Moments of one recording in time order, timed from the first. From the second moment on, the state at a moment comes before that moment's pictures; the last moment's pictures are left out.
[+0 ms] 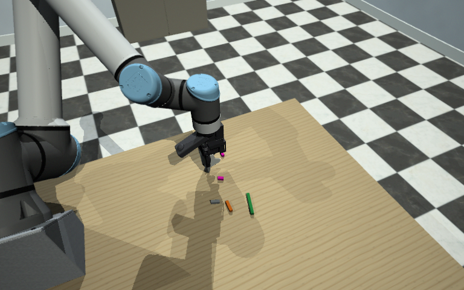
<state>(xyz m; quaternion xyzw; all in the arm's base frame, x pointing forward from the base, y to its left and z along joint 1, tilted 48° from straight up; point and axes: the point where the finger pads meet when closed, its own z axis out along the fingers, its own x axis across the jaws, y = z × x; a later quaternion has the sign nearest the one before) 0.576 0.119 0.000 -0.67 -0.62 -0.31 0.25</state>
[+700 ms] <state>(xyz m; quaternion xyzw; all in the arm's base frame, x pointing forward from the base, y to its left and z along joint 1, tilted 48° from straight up) 0.573 0.093 0.023 -0.68 -0.62 -0.32 0.25</state>
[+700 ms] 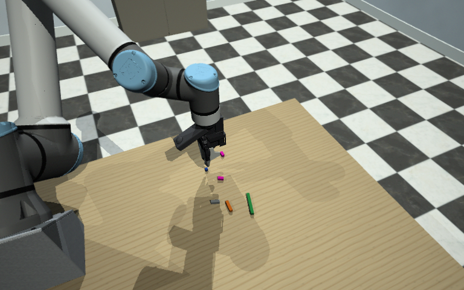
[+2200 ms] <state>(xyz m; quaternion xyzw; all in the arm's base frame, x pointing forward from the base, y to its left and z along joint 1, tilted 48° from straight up) 0.564 0.035 0.038 -0.70 -0.59 -0.31 0.26</state>
